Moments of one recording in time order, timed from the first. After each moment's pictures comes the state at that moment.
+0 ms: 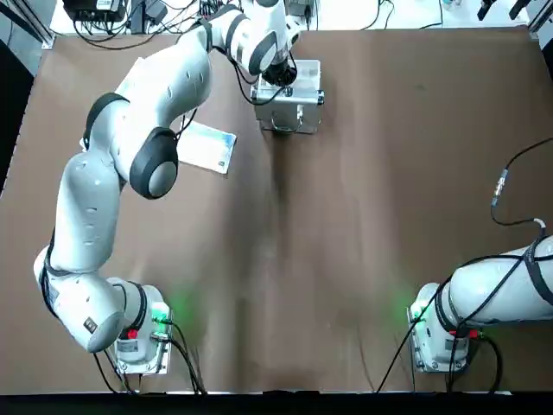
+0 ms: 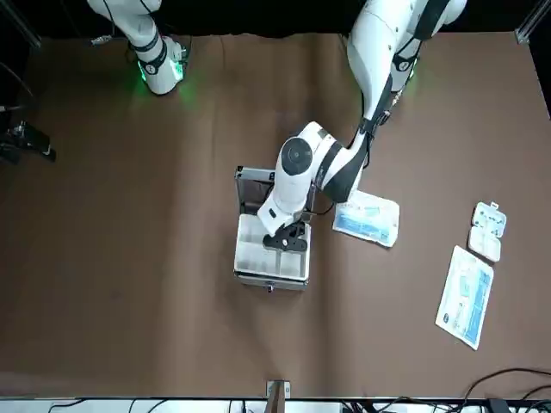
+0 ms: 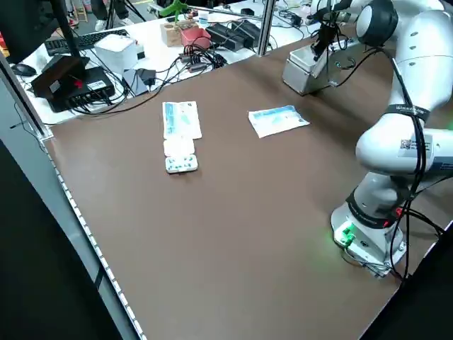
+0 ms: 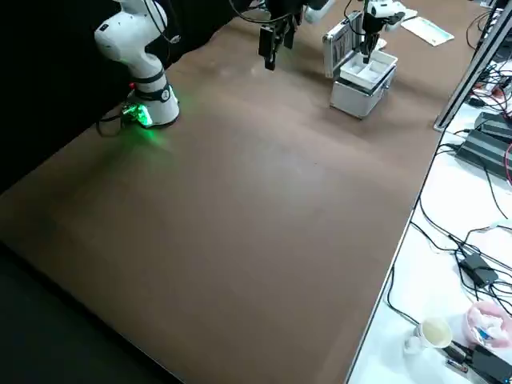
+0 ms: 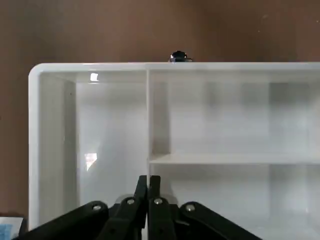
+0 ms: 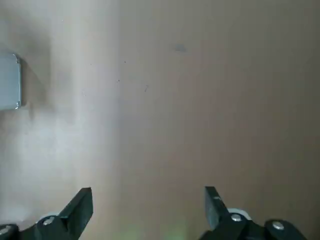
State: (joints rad) left arm -0.69 0.79 -0.02 -1.23 0.03 2.20 -0.61; right arm 0.02 0.03 -0.14 -1.54 0.04 1.52 -0.15
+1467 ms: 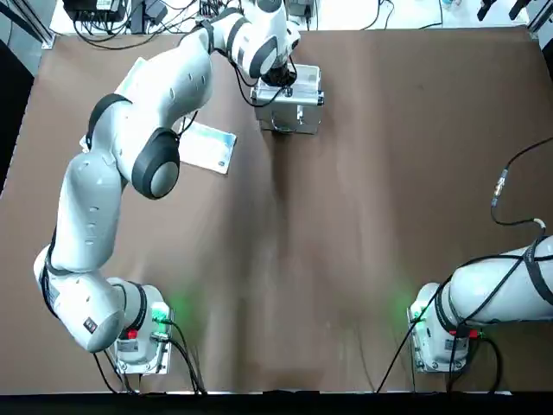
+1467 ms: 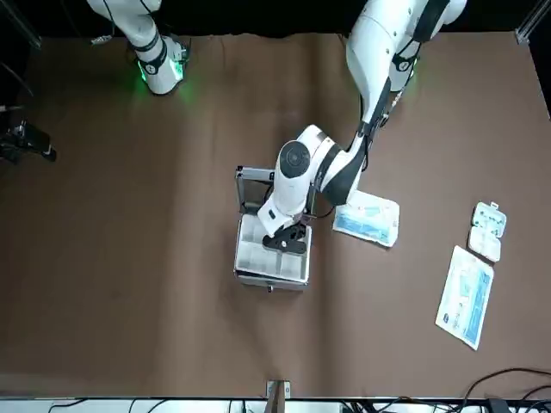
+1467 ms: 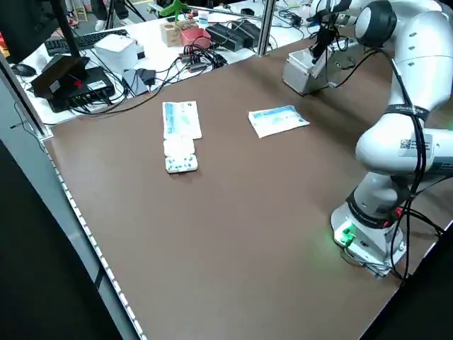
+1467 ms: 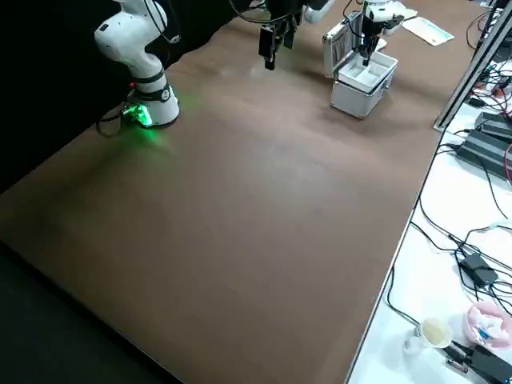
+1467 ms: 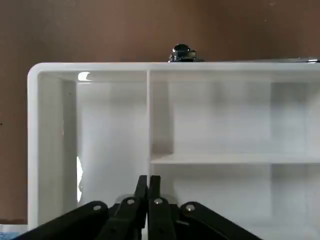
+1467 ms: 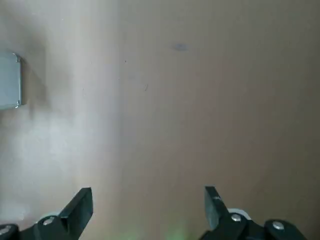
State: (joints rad) left arm -0.69 0.80 -0.02 -1.23 0.06 2.20 -0.59; right arm 0.02 0.03 -0.14 -1.54 0.04 1.51 -0.15
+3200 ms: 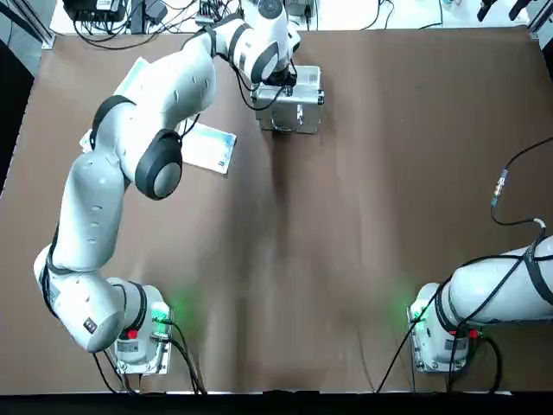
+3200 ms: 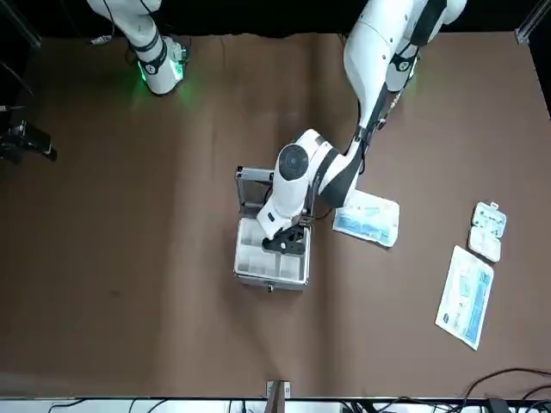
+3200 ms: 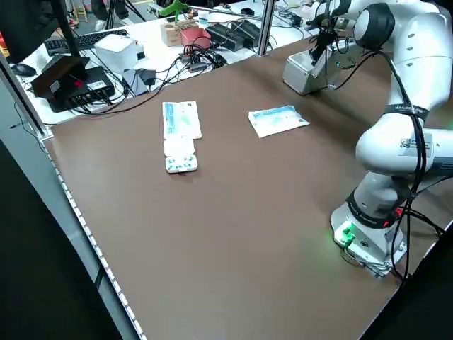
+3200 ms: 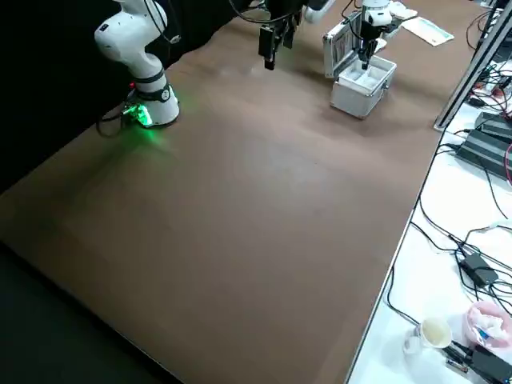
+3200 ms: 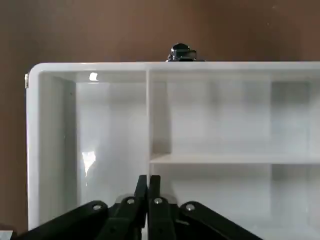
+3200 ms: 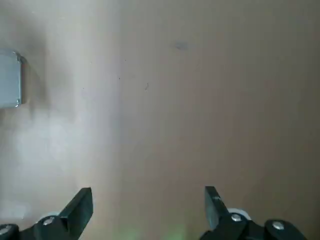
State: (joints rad) left arm -0.70 0.83 -0.02 -1.23 0.06 2.24 -0.62; right arm 0.02 0.03 -0.14 -1.54 0.04 1.51 -0.16
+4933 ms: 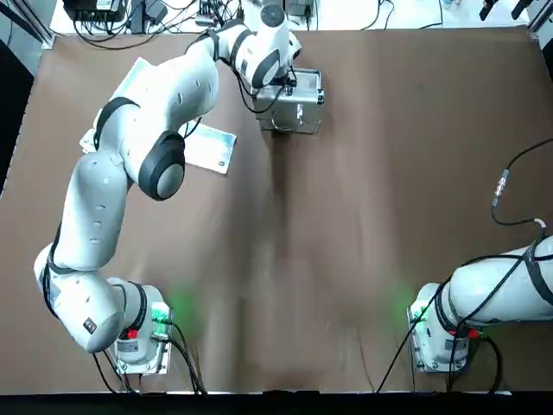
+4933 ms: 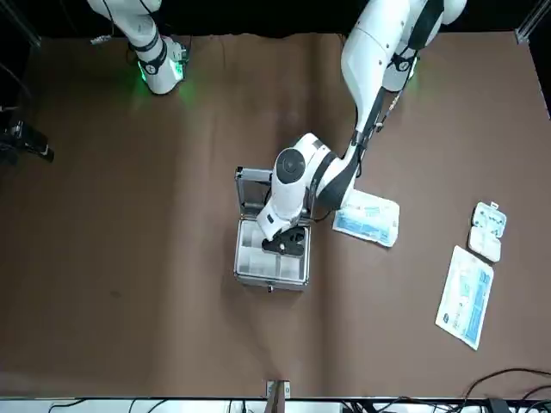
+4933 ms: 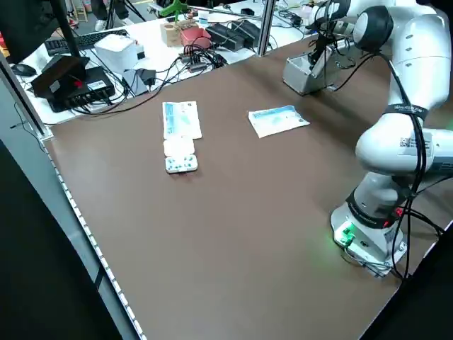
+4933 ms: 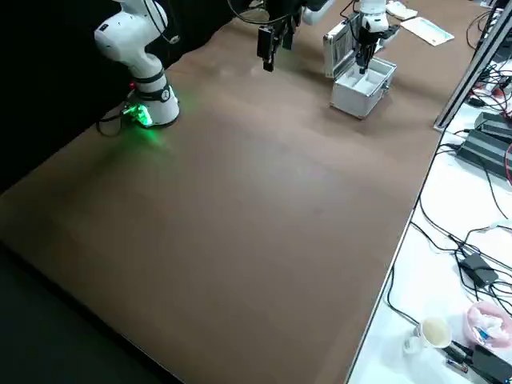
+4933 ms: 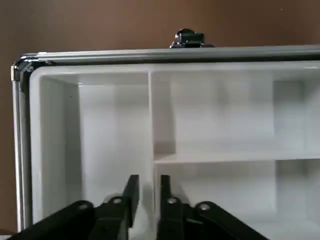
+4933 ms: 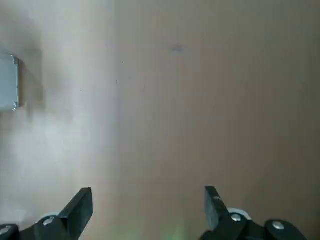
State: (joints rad) left arm -0.70 0.85 -0.02 -1.23 0.08 2.24 -0.62; right arm 0.02 0.03 -0.14 -1.54 0.04 1.52 -0.16
